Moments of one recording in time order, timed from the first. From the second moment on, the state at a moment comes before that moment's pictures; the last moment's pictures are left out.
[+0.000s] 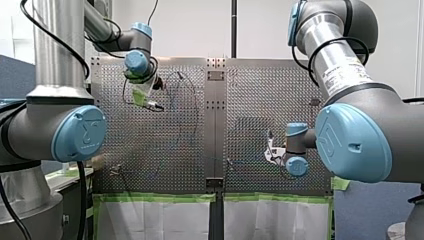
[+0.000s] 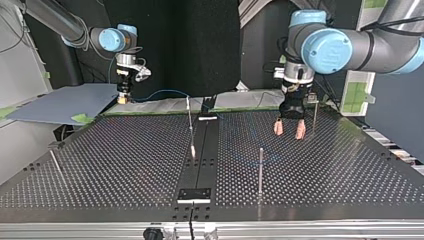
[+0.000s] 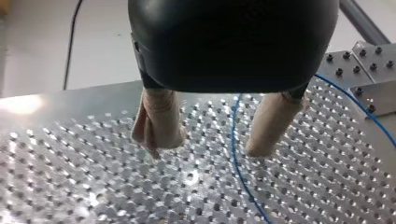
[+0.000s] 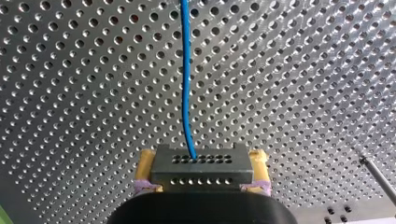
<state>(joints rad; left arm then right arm) -0.15 -1.53 -1.86 -3.03 -1.70 -2.89 1.87 -0.80 1.88 -1.14 1.66 1.66</state>
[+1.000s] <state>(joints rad) -0.17 -1.47 -1.64 -3.27 -1.72 -2.67 1.86 -0.80 1.88 -1.14 1.65 1.68</state>
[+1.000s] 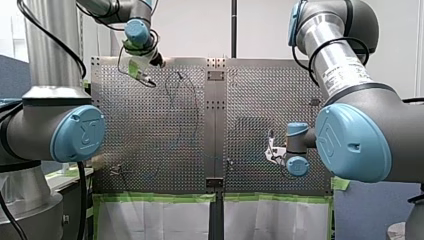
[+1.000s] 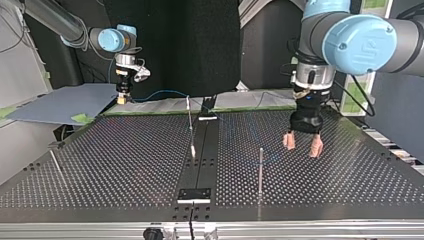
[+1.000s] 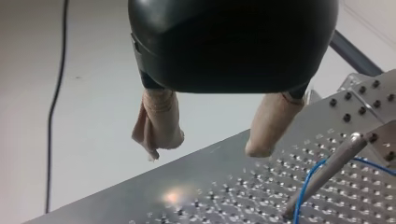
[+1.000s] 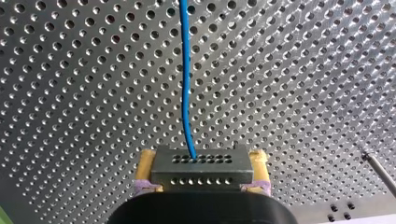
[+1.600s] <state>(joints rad) -0.17 -1.48 -1.49 -3.43 -1.65 -2.51 1.86 -0.80 1.88 -1.13 1.65 1.68</state>
